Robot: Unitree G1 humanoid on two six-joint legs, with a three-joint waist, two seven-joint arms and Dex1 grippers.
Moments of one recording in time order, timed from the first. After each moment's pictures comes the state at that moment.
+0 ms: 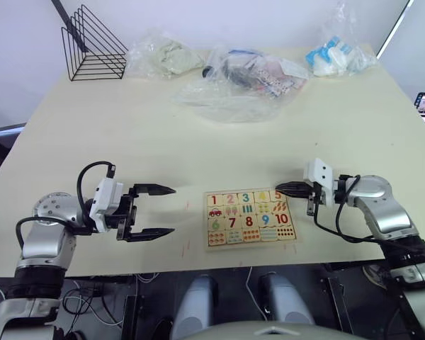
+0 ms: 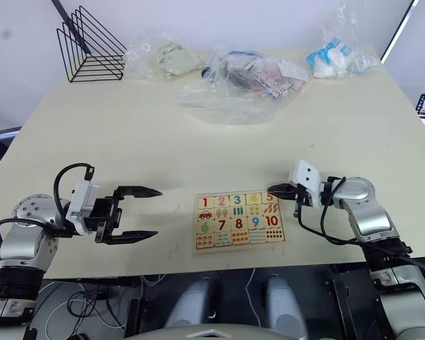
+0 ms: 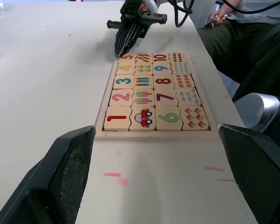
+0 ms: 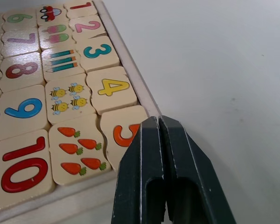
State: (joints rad) left arm -0.16 0.81 0.11 0.16 -0.55 -0.14 -1.58; right arm -0.41 -0.58 0.15 0.19 0.19 0.08 1.18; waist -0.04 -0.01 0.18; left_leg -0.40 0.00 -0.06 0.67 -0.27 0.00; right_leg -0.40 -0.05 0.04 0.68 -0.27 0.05
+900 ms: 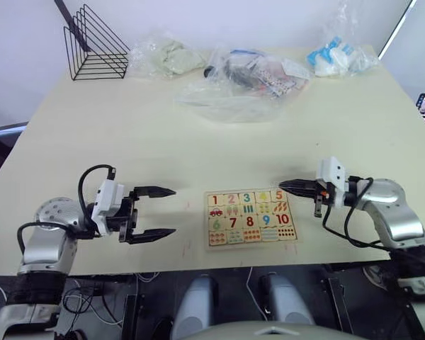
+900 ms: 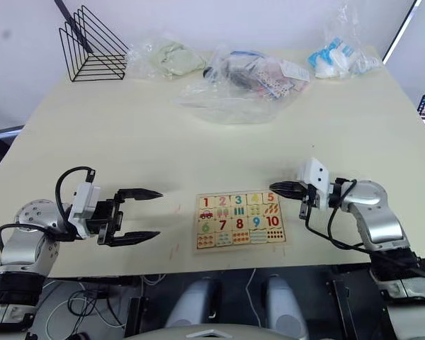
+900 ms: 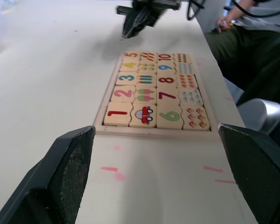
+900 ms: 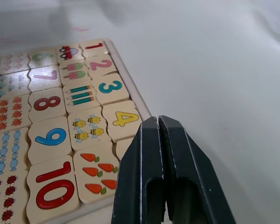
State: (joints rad) left arm -0.10 0.79 0.14 0.12 -0.56 -0.08 -1.51; right arm -0.28 -0.59 0.04 0.05 0.31 0.08 1.15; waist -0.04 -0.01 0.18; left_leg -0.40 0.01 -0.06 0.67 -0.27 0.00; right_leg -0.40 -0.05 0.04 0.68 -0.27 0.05
